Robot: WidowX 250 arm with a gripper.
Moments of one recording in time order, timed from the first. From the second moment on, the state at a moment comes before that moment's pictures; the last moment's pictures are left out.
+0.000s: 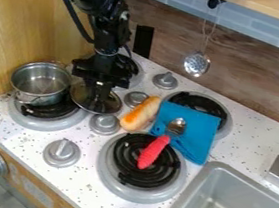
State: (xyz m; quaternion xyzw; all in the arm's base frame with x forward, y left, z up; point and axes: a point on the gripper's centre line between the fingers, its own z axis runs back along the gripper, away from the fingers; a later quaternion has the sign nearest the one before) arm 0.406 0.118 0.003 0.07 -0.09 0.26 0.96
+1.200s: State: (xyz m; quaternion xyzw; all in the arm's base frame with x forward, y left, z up) arm 0.361 0.131 0.089 -0.03 -0.19 0.28 0.94
